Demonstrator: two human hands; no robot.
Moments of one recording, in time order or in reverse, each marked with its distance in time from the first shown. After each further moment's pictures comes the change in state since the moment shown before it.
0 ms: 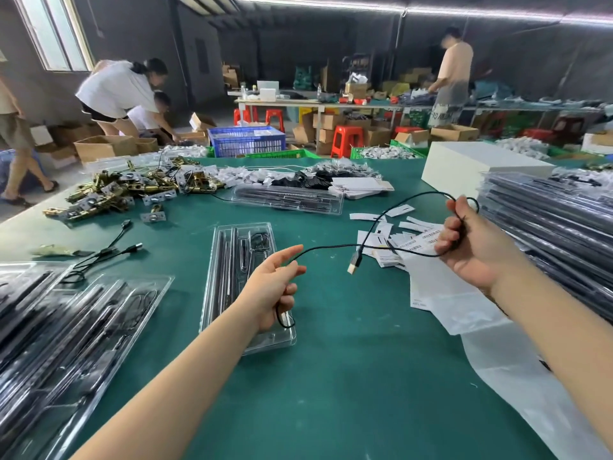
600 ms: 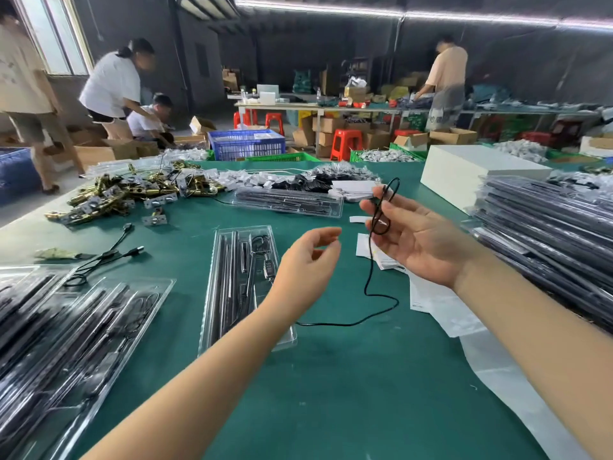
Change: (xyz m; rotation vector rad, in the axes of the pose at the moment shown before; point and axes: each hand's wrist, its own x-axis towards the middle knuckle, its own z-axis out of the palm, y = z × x) left_hand -0.025 0.023 0.051 0.468 0.025 0.520; right_hand -0.025 0.013 0.062 -0.119 -0.405 0.086
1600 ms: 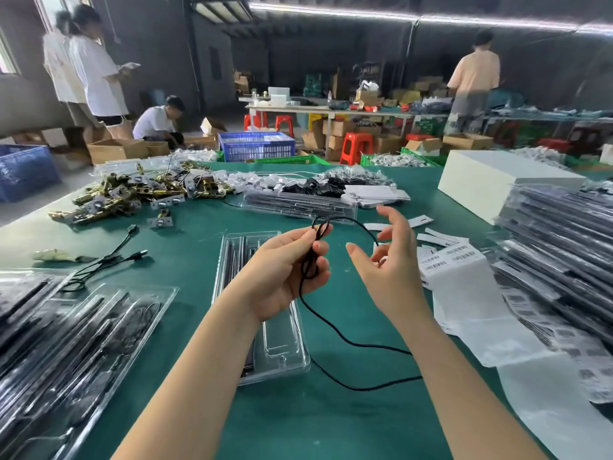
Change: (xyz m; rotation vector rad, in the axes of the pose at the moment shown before) left_hand 0.028 -0.006 -0.053 -0.771 -0.293 -0.358; right_hand 0.041 0.090 0.020 -0.915 0.451 -0.597
